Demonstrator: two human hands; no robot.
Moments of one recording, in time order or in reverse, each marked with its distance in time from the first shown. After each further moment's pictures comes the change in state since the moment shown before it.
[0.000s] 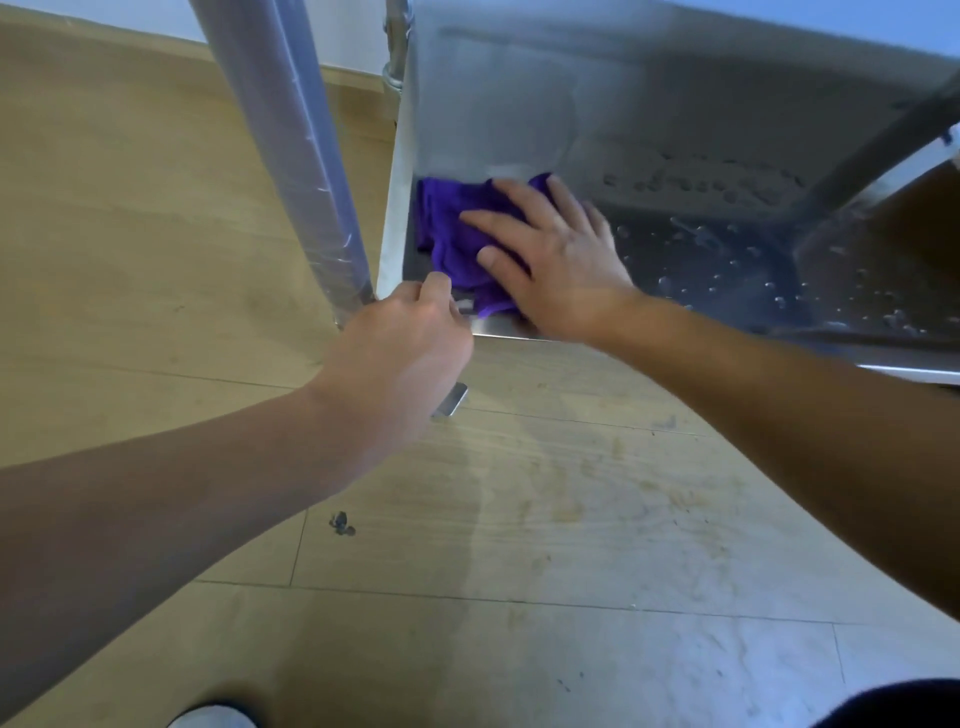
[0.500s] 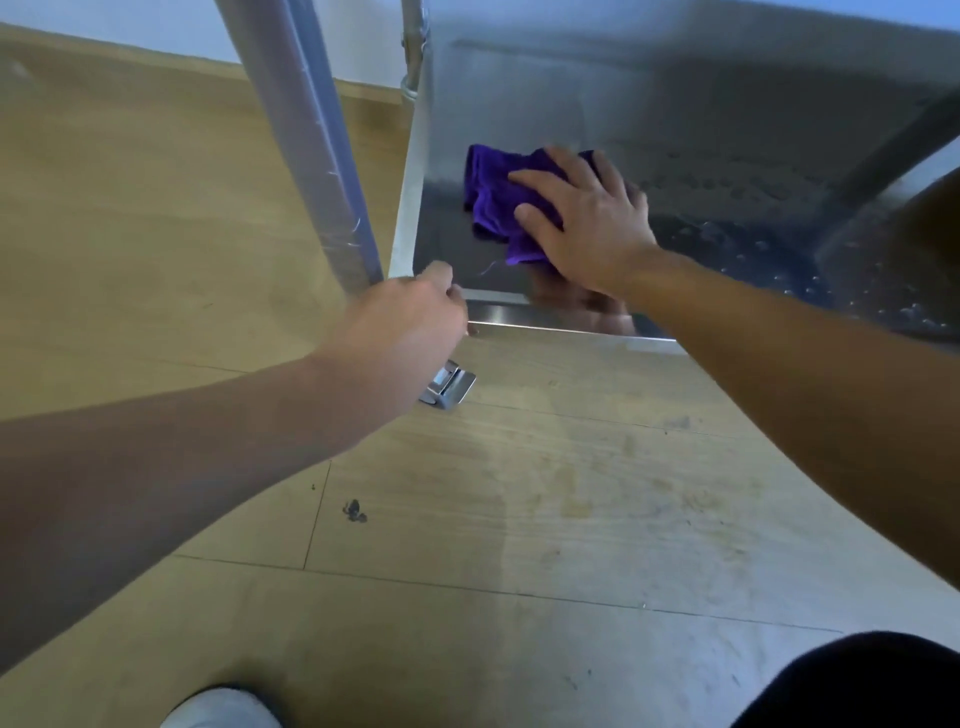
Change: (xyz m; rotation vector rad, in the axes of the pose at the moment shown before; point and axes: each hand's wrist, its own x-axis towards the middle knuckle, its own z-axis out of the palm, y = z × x) left_hand 0.007 -0.006 -0.004 -0.225 -0.289 -0.032; right_hand 0.024 0.031 0.002 -0.002 0.064 0.103
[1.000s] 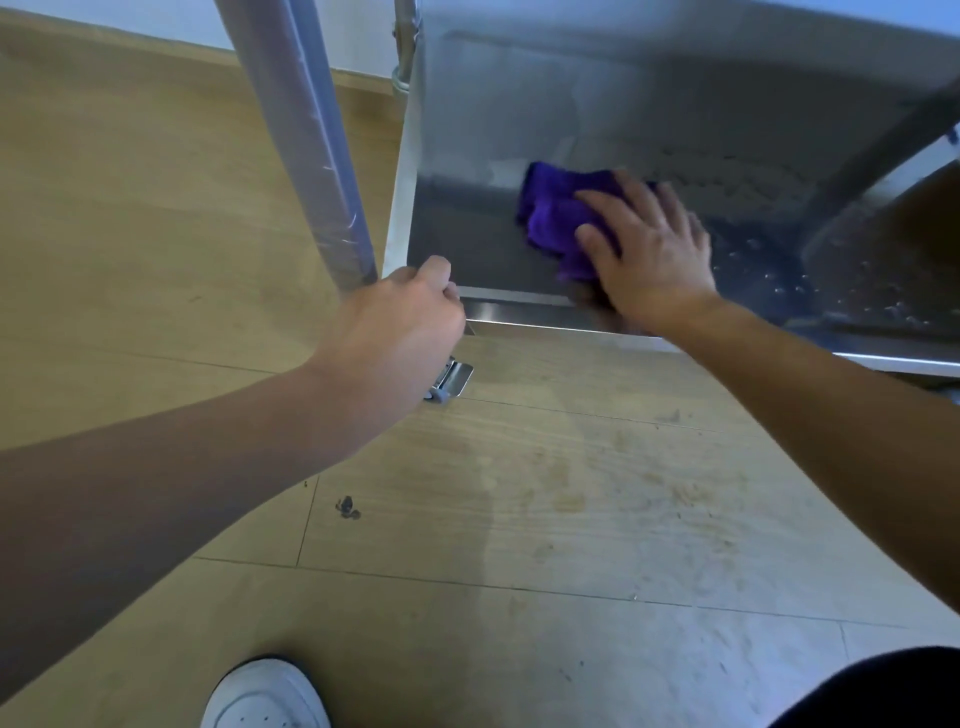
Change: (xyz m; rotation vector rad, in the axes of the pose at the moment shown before) left_hand -0.005 -0.001 0.015 0.018 0.141 -0.015; right_hand -0.045 0.033 -0.007 -0.012 0.026 0.180
